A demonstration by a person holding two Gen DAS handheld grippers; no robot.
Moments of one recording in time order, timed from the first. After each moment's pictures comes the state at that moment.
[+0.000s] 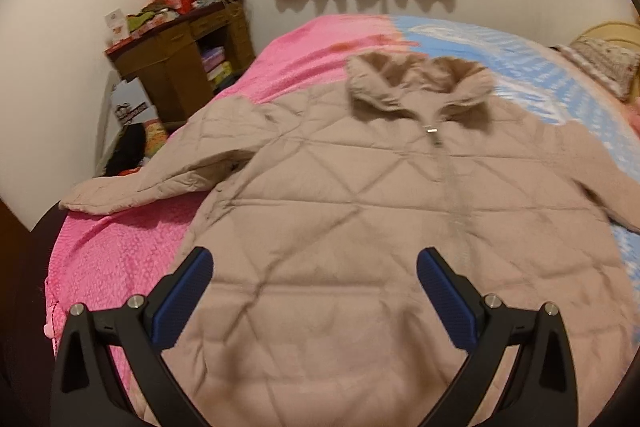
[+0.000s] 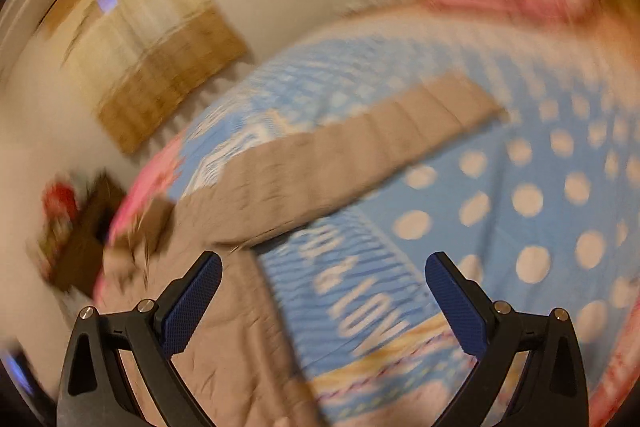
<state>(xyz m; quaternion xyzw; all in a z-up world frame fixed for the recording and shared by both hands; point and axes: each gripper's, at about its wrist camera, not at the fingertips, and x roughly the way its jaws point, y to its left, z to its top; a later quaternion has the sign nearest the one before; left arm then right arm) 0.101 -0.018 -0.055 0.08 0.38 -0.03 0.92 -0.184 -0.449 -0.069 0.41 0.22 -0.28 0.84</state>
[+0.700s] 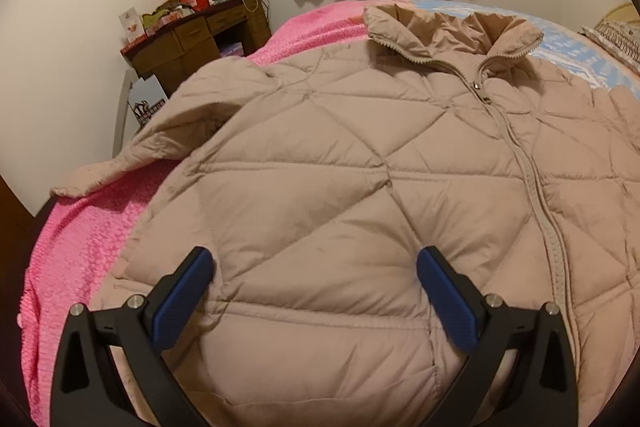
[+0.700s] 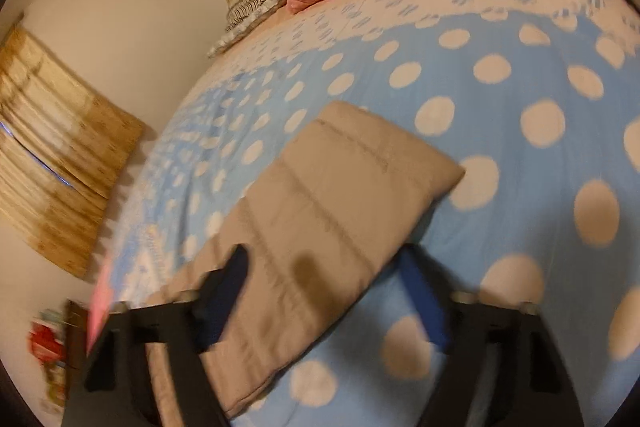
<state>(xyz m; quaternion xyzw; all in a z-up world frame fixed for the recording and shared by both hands) 0.113 -0.029 -0.115 0.09 0.38 0.00 0.92 -0.138 -0.613 -0.107 0.44 0.19 -0.43 0.76</state>
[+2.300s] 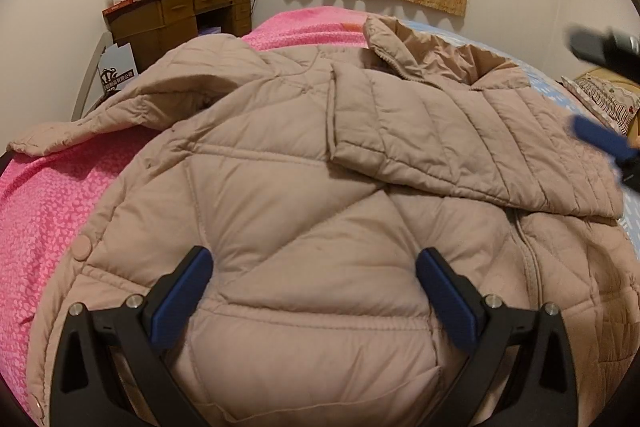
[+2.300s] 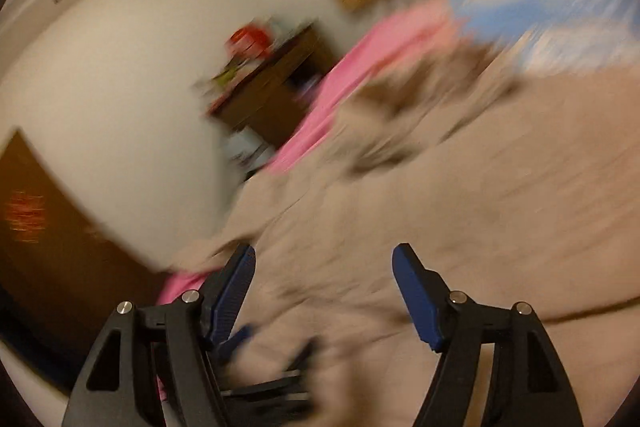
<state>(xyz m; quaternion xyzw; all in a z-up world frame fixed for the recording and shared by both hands) 0.119 -0.007 -0.119 -0.01 0.38 -0.06 0.92 0.076 -0.241 -0.029 0.21 0.32 0.09 0.92</state>
